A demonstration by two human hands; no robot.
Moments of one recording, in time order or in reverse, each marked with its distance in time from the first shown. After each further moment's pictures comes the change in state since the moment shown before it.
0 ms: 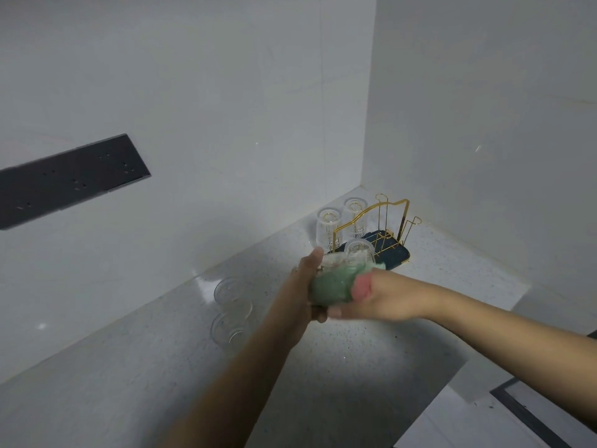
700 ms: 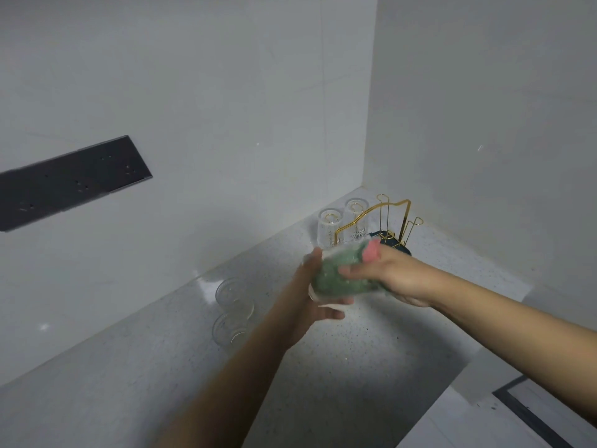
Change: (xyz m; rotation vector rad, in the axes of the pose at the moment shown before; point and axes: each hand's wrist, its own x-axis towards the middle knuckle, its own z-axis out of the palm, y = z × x) left_hand 0.002 0.000 -0.003 -0.079 -0.081 -0.118; right_hand 0.004 0.004 -0.015 0.425 0.167 0.072
